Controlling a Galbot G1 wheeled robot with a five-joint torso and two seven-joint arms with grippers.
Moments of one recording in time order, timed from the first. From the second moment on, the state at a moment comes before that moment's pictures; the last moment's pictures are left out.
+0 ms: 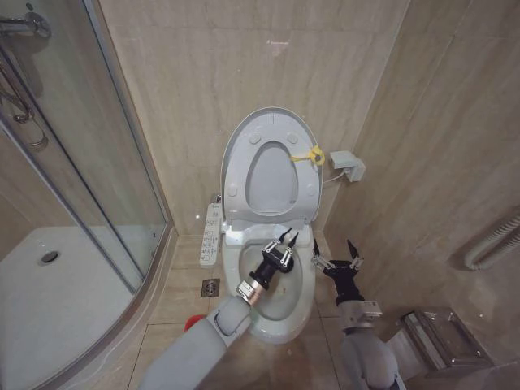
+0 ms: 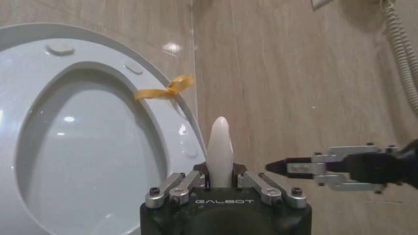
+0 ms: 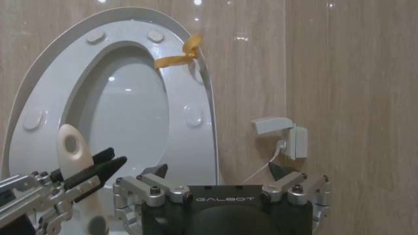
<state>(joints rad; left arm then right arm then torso) 0.72 -1.30 0.37 -1.43 -0.25 -0.56 -0.07 -1.38 1.51 0.57 1.96 0.08 0.14 0.06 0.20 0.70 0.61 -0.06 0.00</state>
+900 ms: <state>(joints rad) 0.69 -1.37 0.39 -1.13 -0.25 -0.62 -0.05 -1.38 1.51 0.57 1.96 0.08 0.14 0.06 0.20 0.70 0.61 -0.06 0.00</state>
